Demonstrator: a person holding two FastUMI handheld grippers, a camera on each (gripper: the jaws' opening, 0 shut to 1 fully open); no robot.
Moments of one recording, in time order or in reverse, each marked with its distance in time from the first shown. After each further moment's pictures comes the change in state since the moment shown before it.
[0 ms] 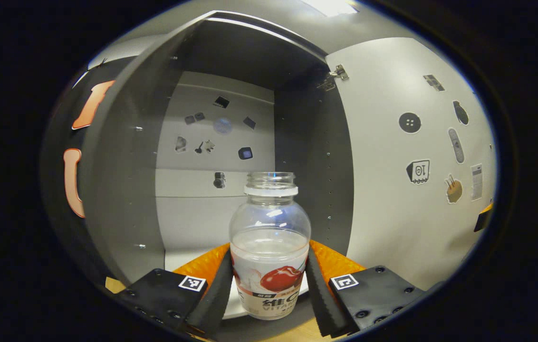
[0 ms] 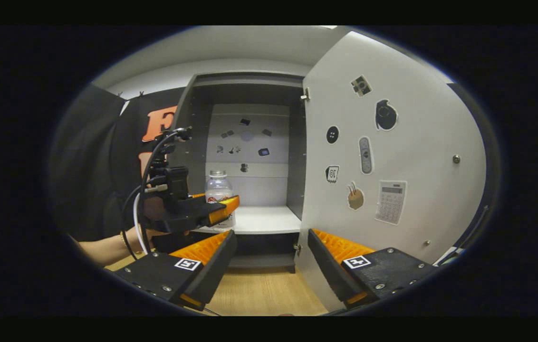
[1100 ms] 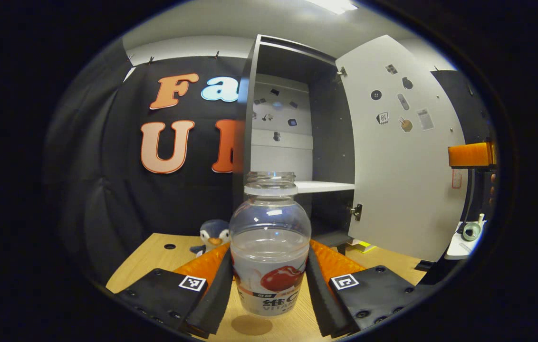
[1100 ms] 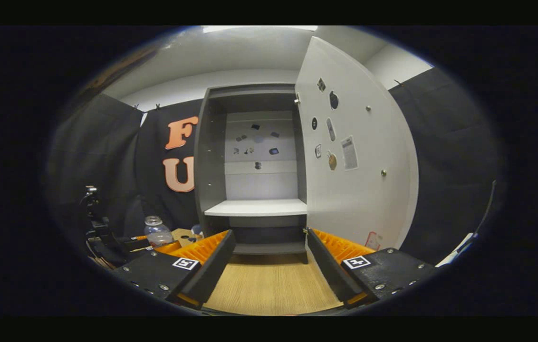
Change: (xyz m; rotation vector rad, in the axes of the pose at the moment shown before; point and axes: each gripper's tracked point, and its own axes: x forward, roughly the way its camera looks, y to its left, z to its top) left arm -0.252 0.028 -0.169 -0.032 0.087 0.239; right arm -0.021 0.013 -0.031 0.131 -0.065 0.062
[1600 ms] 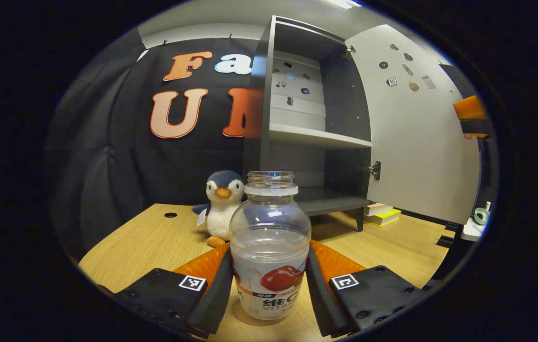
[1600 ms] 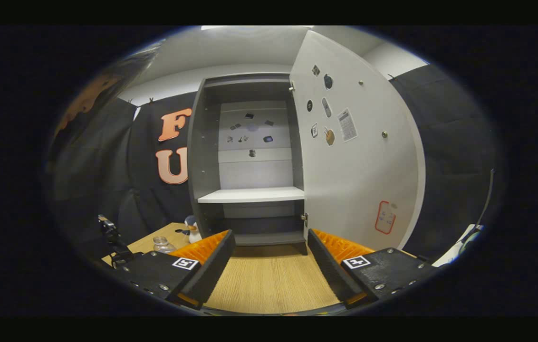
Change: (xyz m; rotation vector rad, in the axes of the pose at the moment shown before) left arm 0.016 0.029 -0.123 -0.024 0.086 0.037; right arm 0.008 0.002 -0.018 0.005 0.033 -0.018
